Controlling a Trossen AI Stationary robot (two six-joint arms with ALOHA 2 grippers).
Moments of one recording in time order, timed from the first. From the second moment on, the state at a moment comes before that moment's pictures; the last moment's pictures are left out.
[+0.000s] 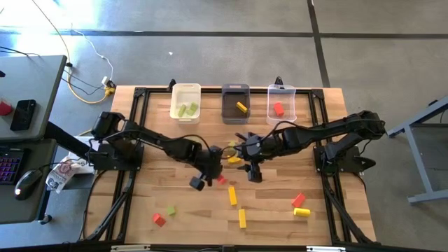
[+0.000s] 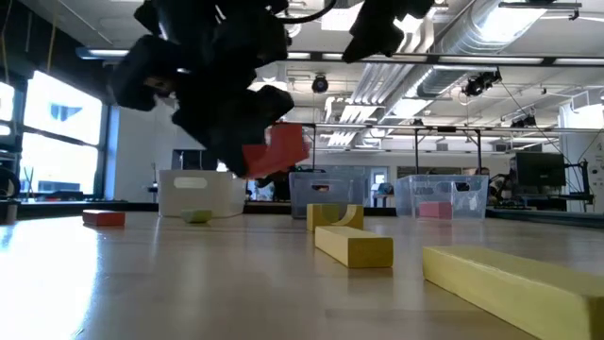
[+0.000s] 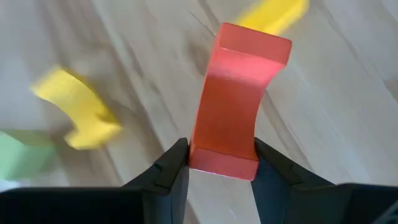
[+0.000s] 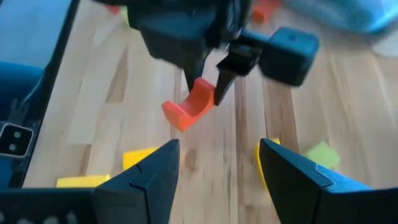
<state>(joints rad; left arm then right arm) -0.05 1.73 1.07 -0.39 0.06 0.34 0.18 1.53 1.27 -0.57 0.02 0.17</state>
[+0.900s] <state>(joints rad) 0.01 1.73 1.08 0.03 -0.13 0.17 0.27 1.53 1.27 -0.67 0.23 0.16</state>
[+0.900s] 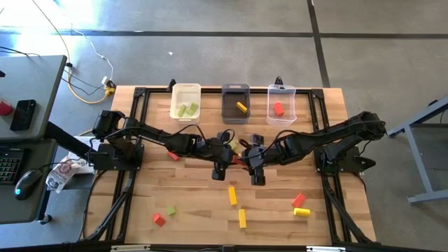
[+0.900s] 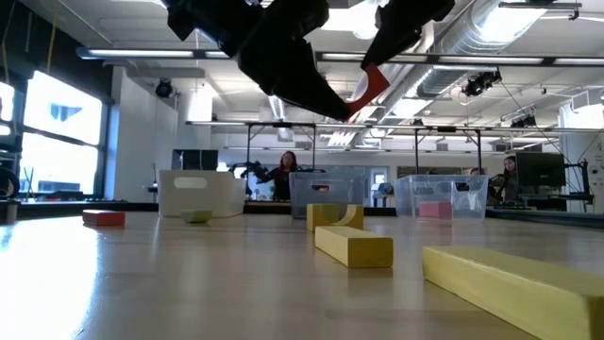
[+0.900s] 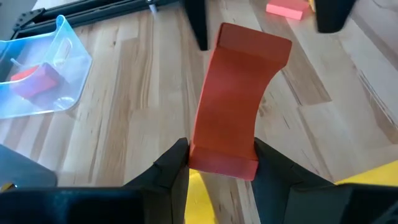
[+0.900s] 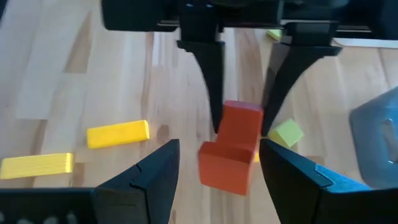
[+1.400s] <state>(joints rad) 0.01 1.74 1.08 0.11 -0.16 0.06 0.27 1.53 1.27 -0.72 0.30 0.18</state>
